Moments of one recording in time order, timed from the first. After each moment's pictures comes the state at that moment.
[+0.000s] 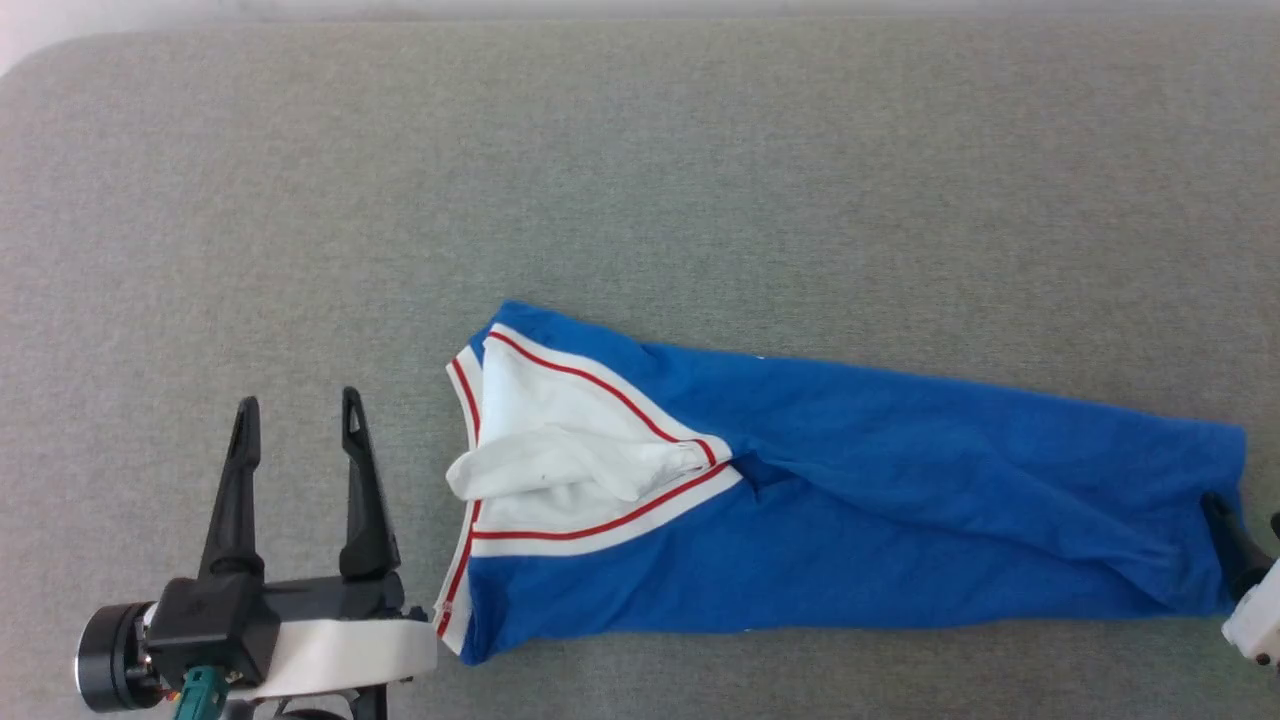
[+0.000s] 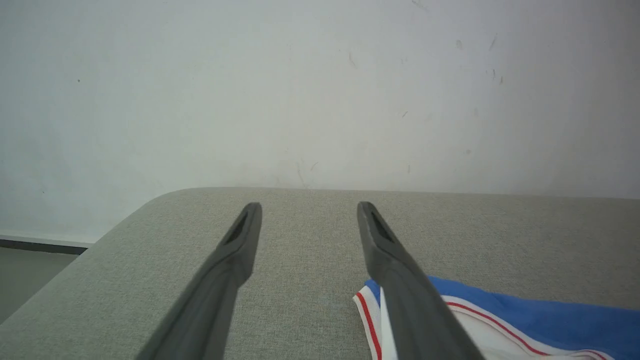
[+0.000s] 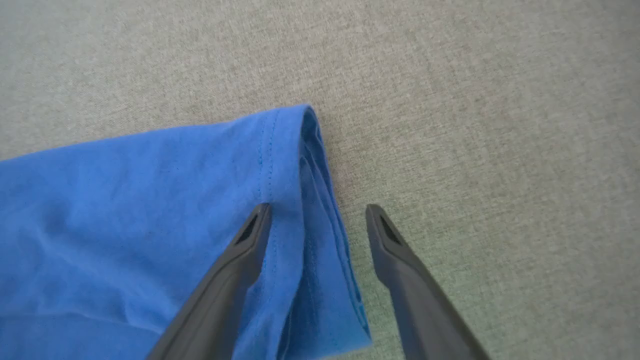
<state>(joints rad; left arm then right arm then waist) 0.02 0.41 -0.33 -0.31 -0.34 0.50 -0.26 -0.04 -0.16 -0.41 0.05 0.37 0.13 0.53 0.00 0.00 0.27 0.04</state>
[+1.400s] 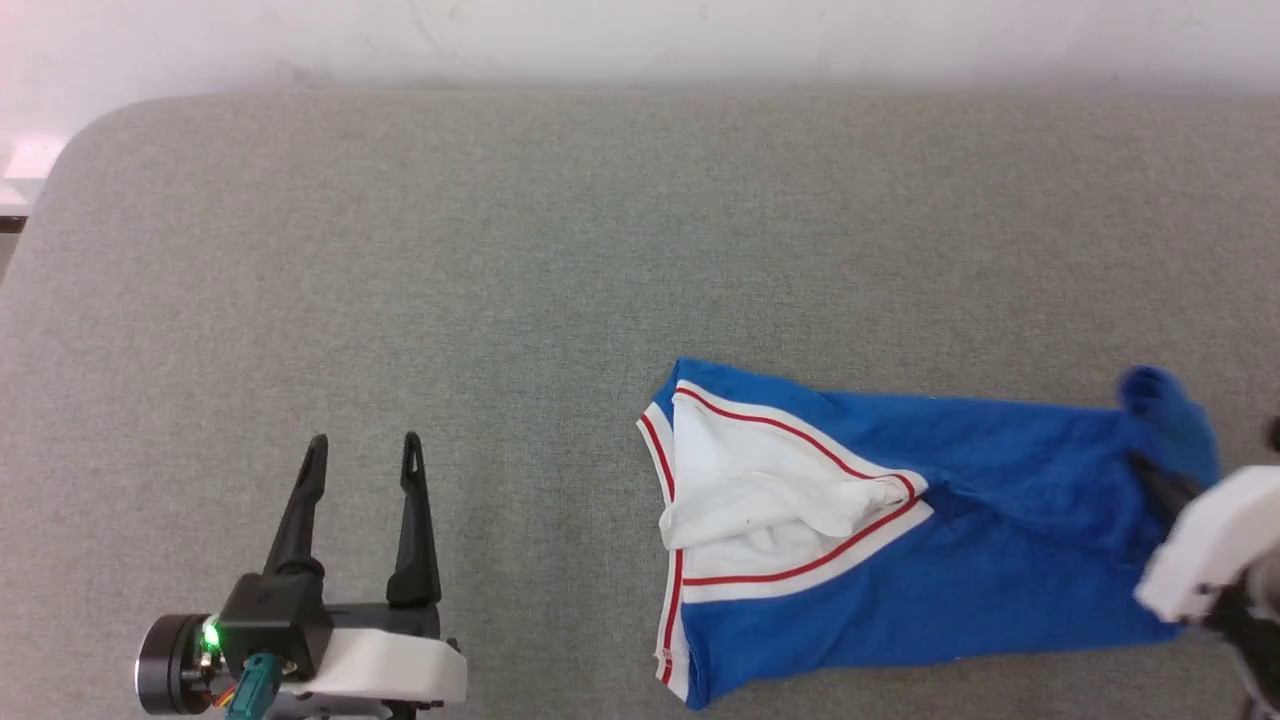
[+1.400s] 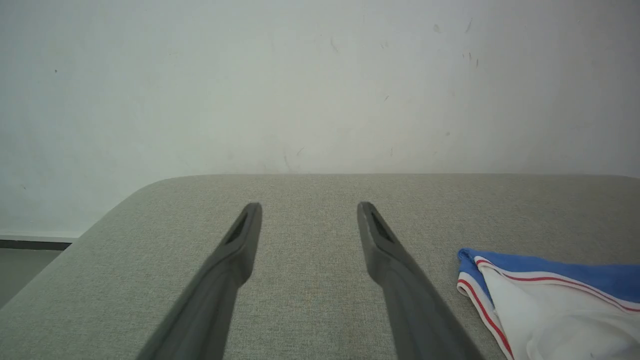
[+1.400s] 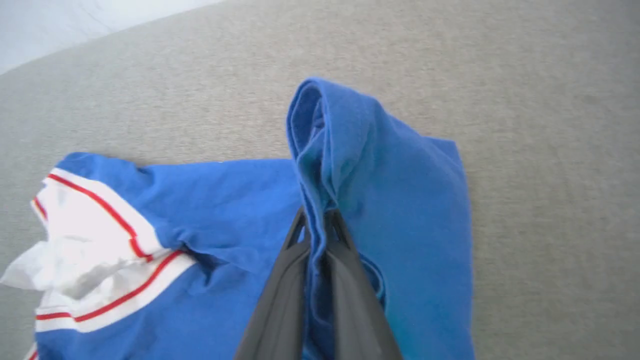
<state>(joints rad) 0.01 0.40 -0.40 -0.20 -0.36 0.45 -0.23 -0.08 -0.19 -0.25 -0.03 0.42 0.13 0.63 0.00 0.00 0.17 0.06</state>
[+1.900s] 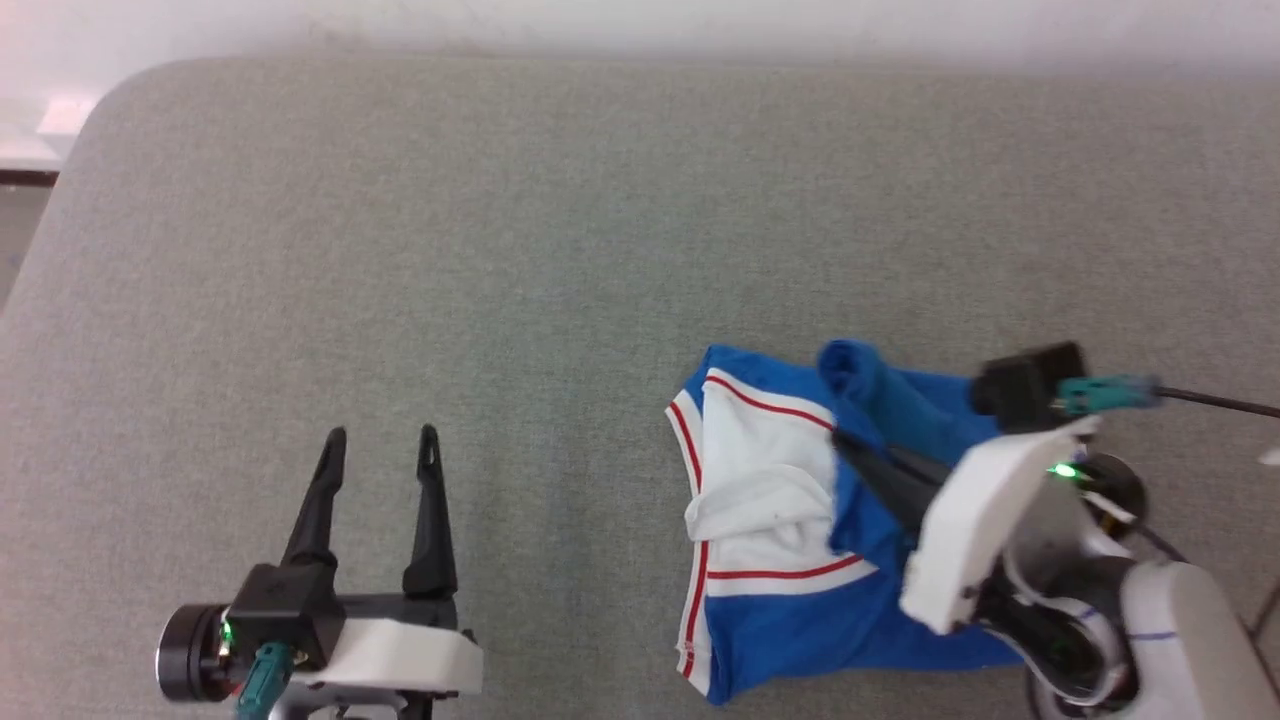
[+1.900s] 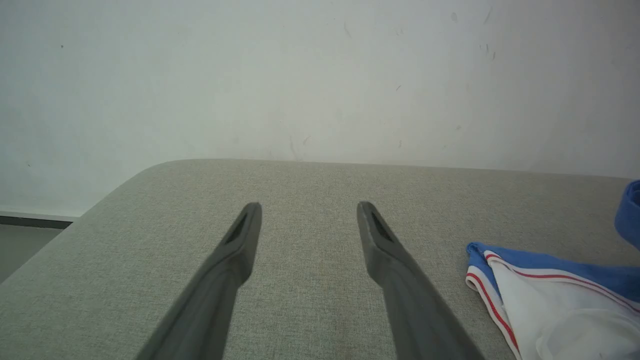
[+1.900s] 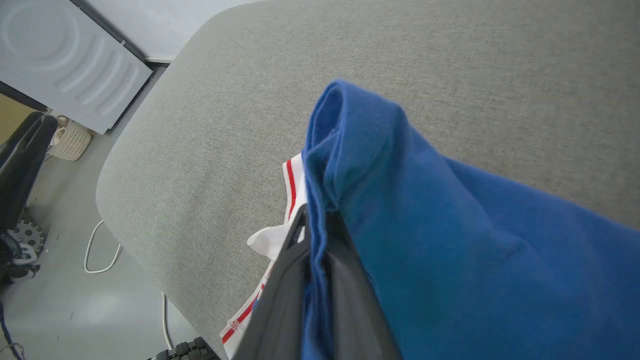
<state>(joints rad) 0.00 0.38 -0.40 -0.18 -0.38 0.43 -0.24 -0.17 -0.10 0.16 -0.15 0.52 0.13 0.70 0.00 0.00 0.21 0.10</state>
